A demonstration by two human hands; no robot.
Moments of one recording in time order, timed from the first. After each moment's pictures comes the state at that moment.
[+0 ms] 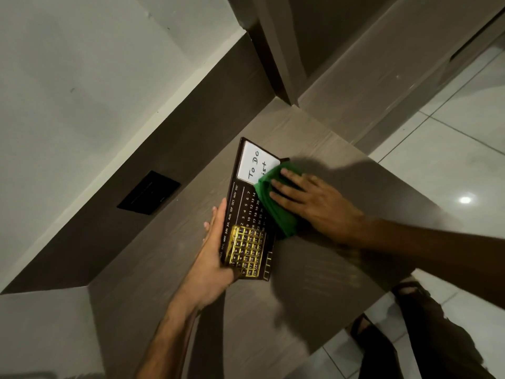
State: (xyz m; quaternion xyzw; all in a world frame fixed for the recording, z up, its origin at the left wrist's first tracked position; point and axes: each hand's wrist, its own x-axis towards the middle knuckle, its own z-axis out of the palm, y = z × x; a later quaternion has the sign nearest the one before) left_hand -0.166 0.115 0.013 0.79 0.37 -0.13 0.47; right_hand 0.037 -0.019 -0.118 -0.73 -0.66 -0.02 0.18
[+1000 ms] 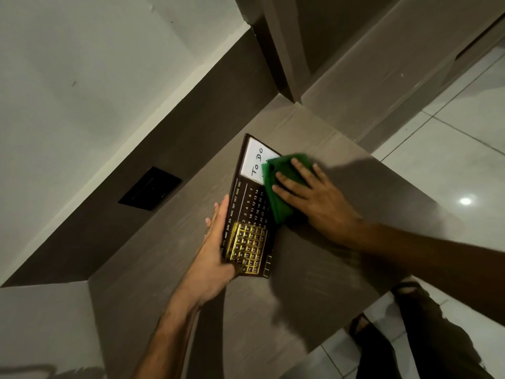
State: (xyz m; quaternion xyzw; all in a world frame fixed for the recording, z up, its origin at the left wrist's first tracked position) left_hand -0.165 0.116 0.014 0.80 0.37 -0.14 0.46; right_hand 0.030 -0.013 -0.120 -0.75 -0.61 -0.04 0.23
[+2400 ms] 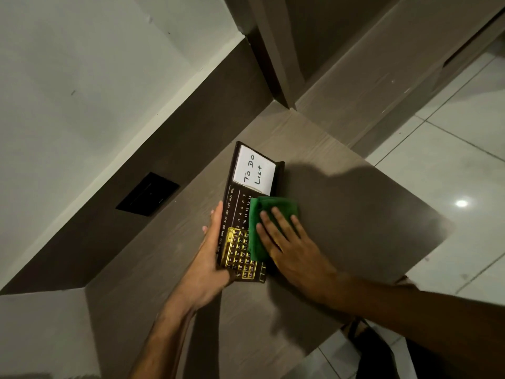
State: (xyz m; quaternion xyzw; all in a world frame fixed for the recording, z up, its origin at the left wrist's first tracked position) left_hand -0.173 0.122 0.005 0.79 0.35 -0.13 0.49; right_hand -0.066 -0.017 -0.149 -0.77 -0.59 0.04 0.24
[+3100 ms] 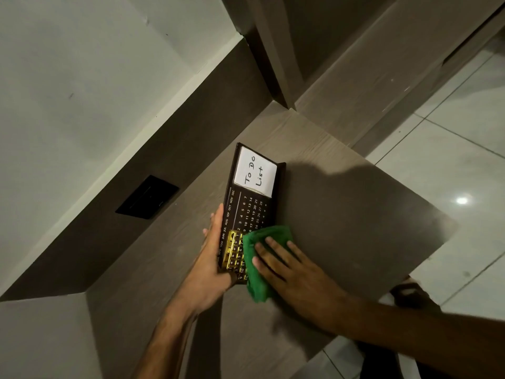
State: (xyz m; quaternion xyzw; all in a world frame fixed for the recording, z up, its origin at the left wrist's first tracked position) left_hand -0.174 0.123 0.005 0.79 0.35 -0.14 0.48; right_hand -0.096 -0.043 -0.141 -0.72 -0.65 0.03 0.23
